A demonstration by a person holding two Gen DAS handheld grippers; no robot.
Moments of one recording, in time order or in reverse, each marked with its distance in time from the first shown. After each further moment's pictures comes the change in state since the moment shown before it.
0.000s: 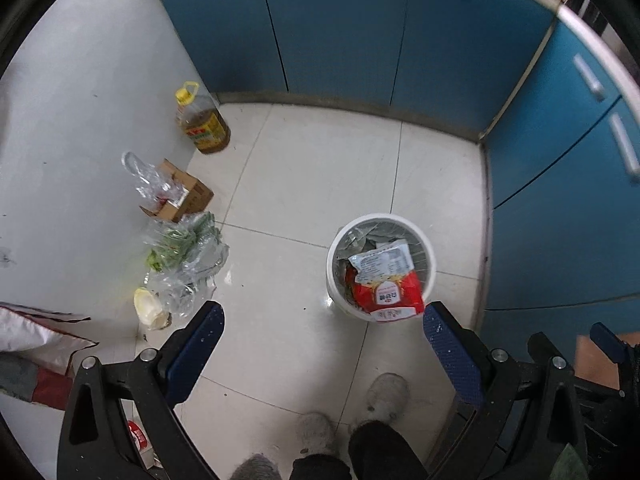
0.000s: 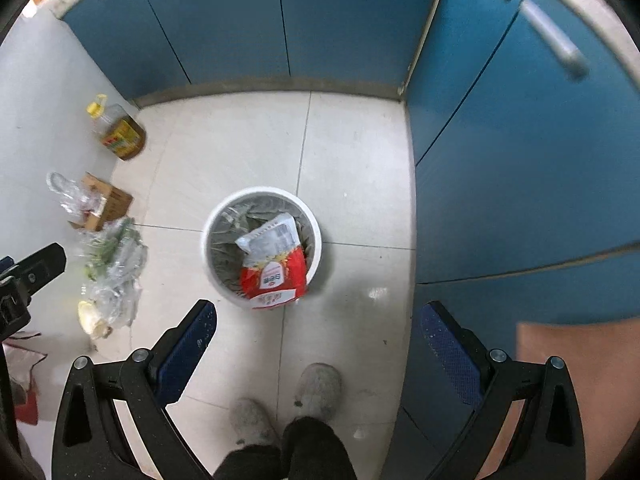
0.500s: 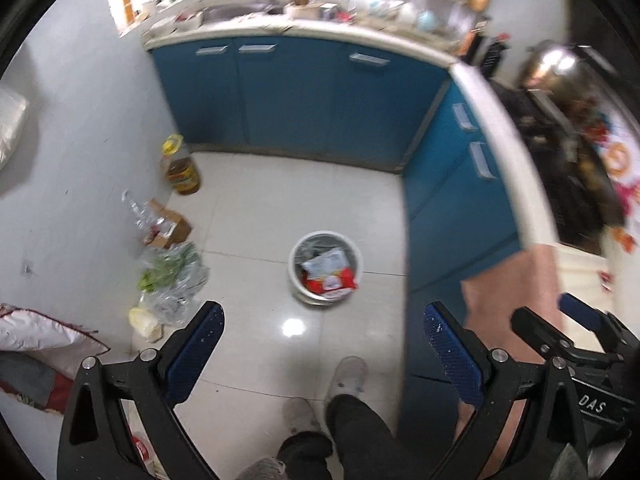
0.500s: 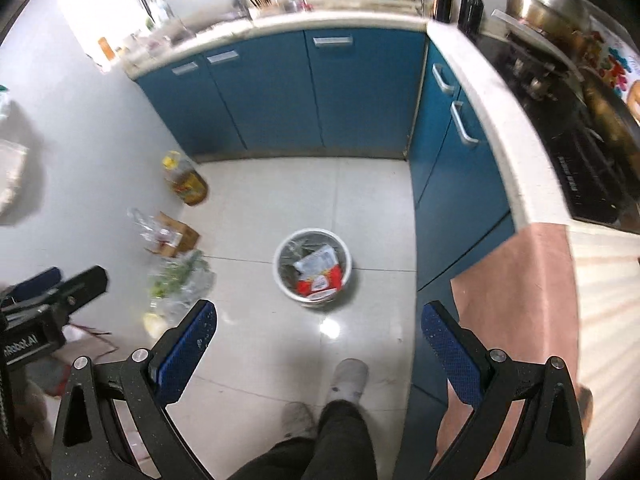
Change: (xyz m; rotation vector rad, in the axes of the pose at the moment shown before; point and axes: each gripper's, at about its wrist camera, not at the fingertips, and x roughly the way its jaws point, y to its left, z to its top) left arm -0.271 0.049 -0.076 0.101 -0.140 -0.231; right arm -0.319 0.001 -0.087 0.035 -0.192 0.145
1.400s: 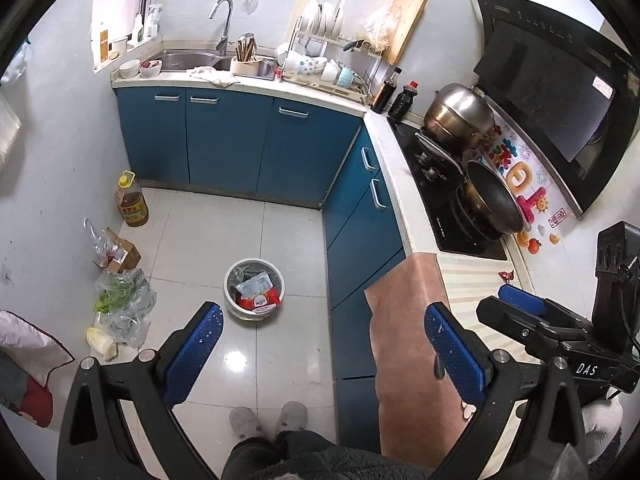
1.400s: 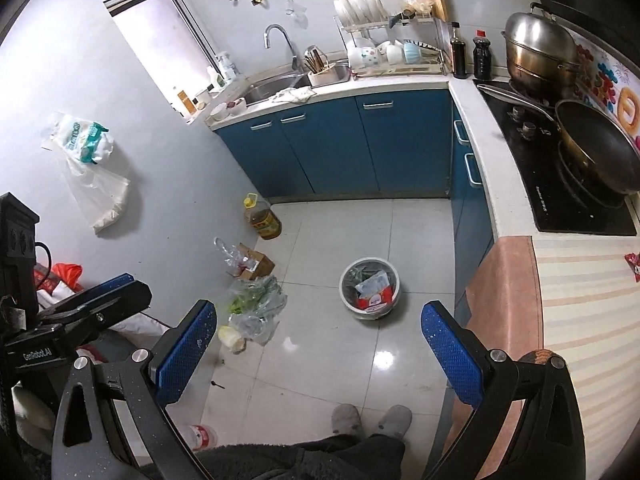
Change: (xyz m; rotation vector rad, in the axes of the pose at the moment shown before) left arm -0.150 -0.037 -0.041 0.011 -0.142 -0.231; right arm -0.201 -0.013 -0.042 -0.015 -0.130 0.215
